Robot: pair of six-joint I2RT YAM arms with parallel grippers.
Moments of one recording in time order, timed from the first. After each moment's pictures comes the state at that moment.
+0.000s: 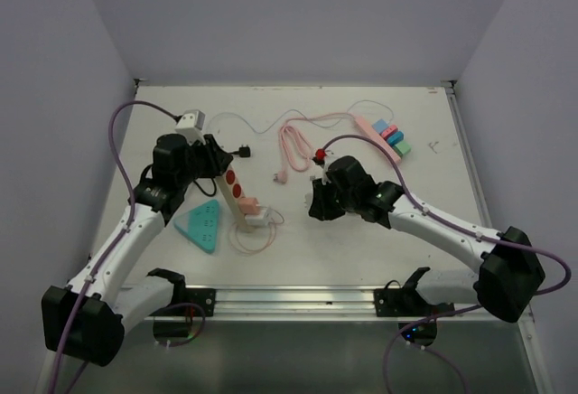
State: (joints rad) left arm -0.25 1.02 0.78 -0.17 0.15 -0.38; right arm 0.81 1.26 0.92 -0.43 -0.07 0.40
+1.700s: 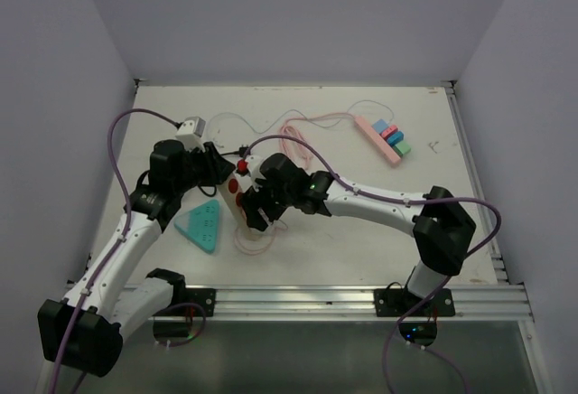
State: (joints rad) left arm -0.25 0.95 0.76 -0.26 0.24 -0.41; right arm 1.02 1.69 1.25 -0.32 -0.16 0.19
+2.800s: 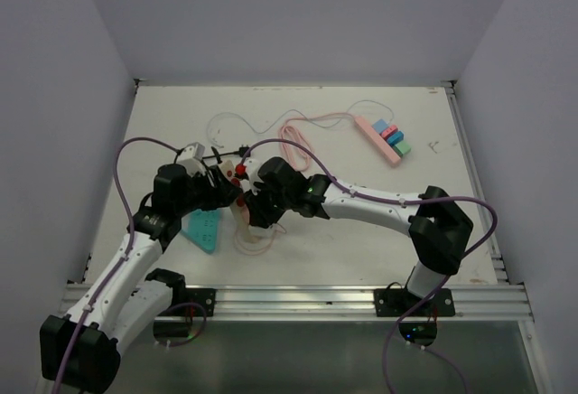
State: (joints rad) left arm -0.25 0.82 0.55 -0.26 0.29 -0.52; right arm 1.04 1.71 1.24 -0.29 -0.17 0.19
